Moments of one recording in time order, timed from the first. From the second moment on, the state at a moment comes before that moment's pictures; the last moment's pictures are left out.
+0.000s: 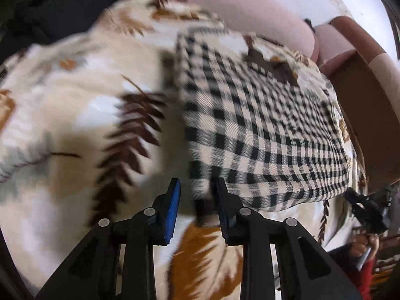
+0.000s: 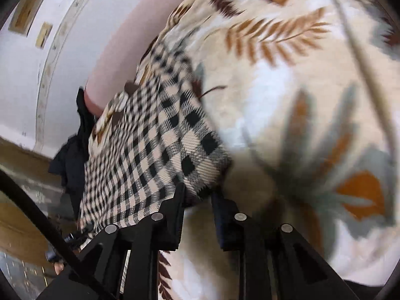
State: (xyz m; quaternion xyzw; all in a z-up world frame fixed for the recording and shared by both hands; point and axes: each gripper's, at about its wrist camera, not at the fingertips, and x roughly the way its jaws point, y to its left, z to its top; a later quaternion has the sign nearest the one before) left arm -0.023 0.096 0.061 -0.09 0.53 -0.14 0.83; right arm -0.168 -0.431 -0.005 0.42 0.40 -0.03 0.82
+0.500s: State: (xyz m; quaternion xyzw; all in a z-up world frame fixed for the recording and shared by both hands) left arm -0.010 0.016 0.073 -0.01 0.46 -0.14 0.88; right arm -0.094 -0.305 0.070 0.12 0.36 0.01 0.92
